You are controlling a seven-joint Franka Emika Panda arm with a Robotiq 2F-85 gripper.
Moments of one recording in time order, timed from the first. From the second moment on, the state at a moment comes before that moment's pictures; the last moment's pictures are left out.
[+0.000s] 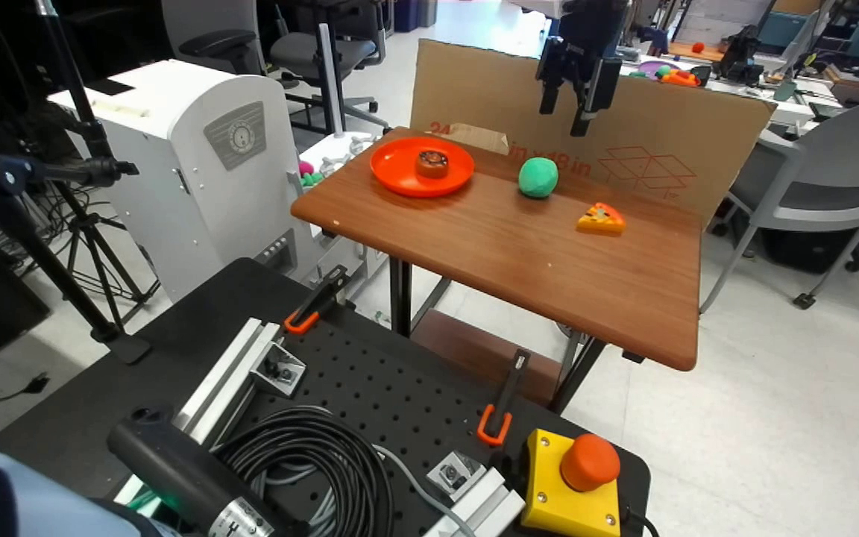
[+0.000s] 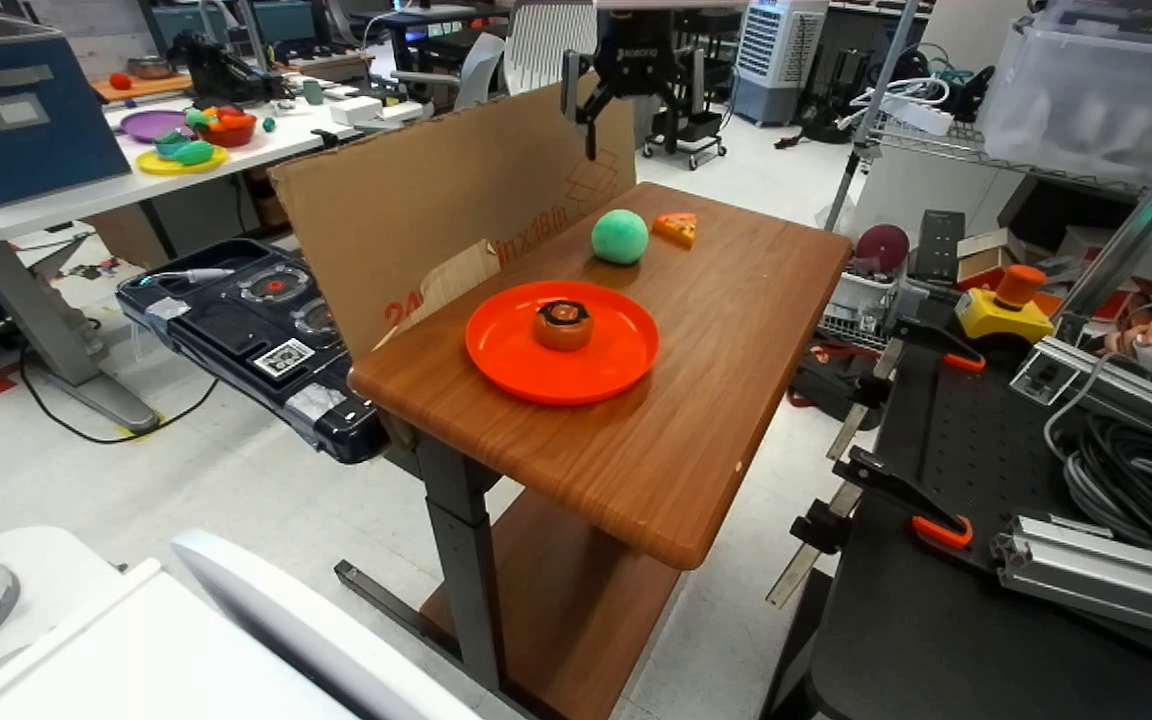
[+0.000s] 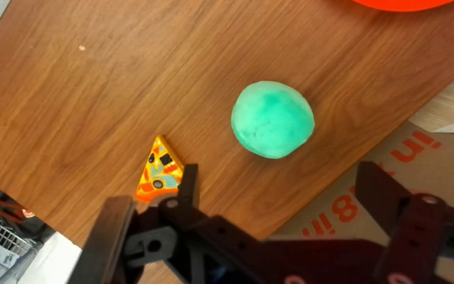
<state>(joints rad) 0.04 0.65 -0.07 -1.50 0.00 2.08 0.73</state>
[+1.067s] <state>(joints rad) 0.10 0.87 -0.10 -1.32 -0.01 2.05 0.81</state>
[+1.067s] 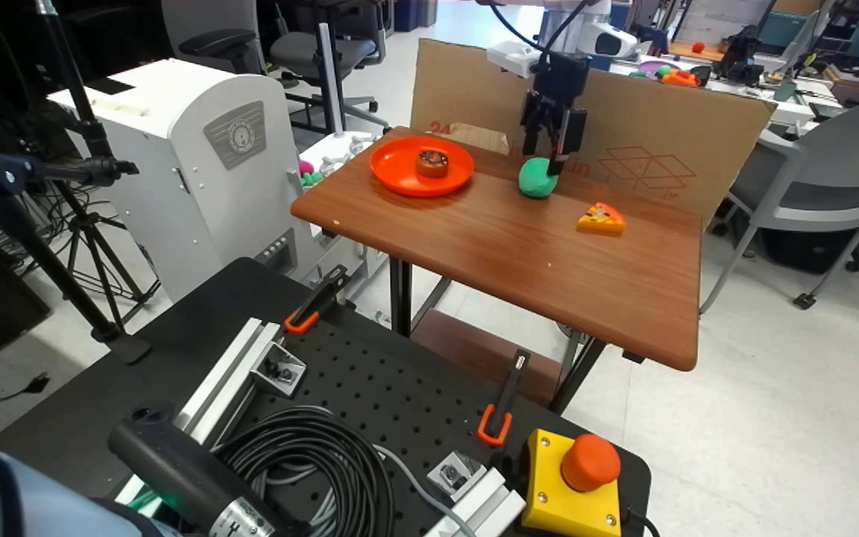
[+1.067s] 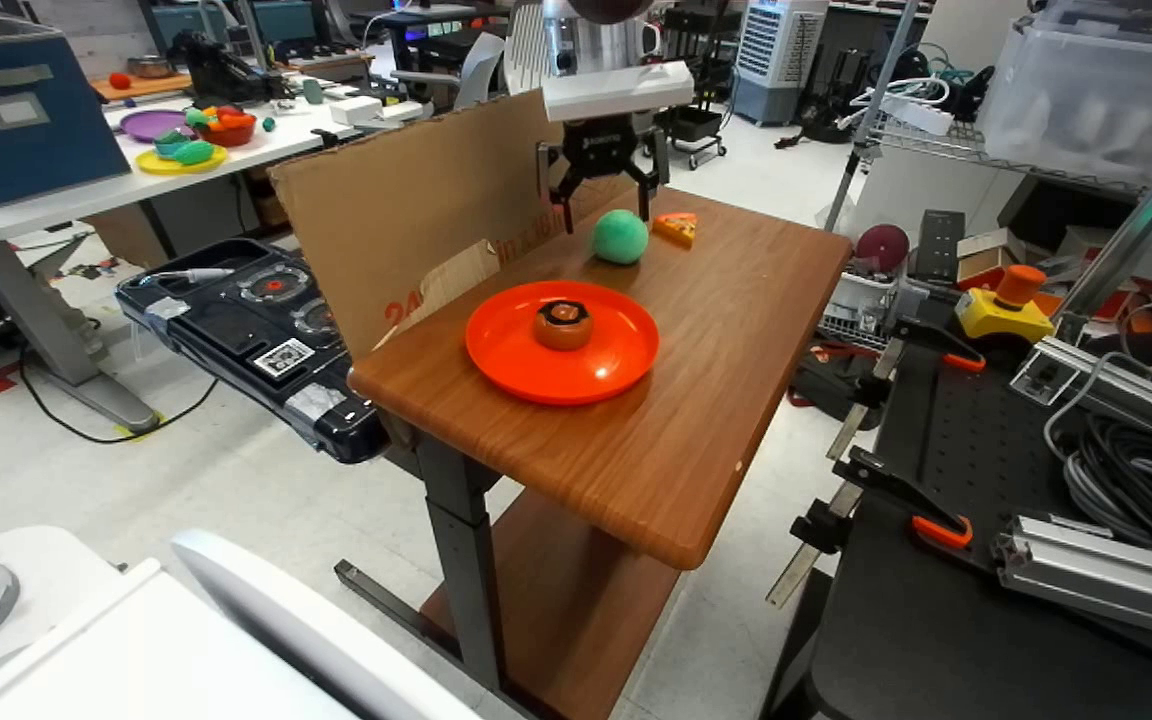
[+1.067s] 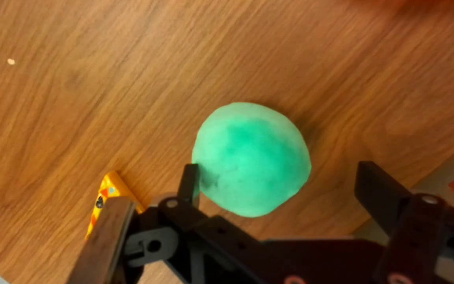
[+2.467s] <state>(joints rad) 0.11 0.48 -0.11 -1.88 -0.09 1.93 0.63</state>
